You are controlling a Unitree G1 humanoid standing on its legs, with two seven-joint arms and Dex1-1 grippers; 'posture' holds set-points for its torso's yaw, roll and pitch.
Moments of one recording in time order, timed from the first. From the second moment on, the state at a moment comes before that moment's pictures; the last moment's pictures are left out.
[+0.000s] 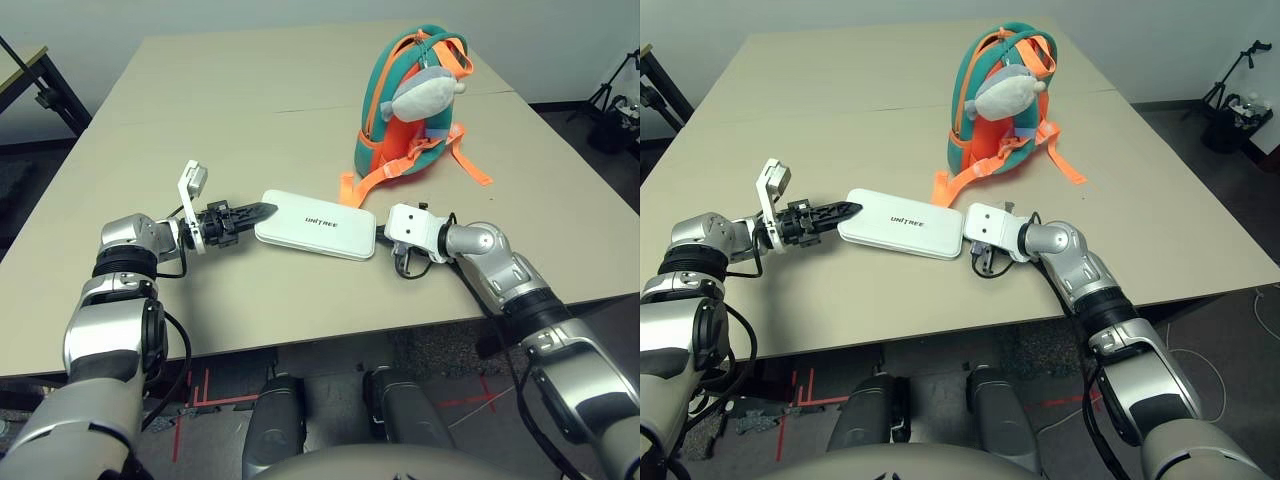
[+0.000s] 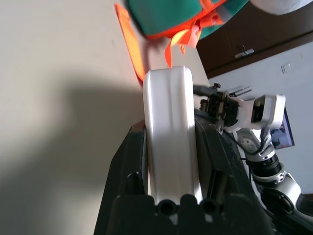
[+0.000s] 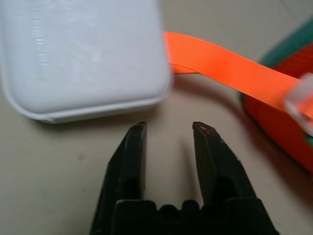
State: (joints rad) left arm -0.82 0.56 0.22 0.94 -0.46 1.01 -1.22; right arm -0.59 -0.44 0.16 0.51 -0.08 -0.09 0.82
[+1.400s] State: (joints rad) left arm -0.63 0.75 0.49 0.46 -0.72 1.16 -1.04; right arm -1.06 -0.38 -0.25 1.15 0.23 0.04 0.62
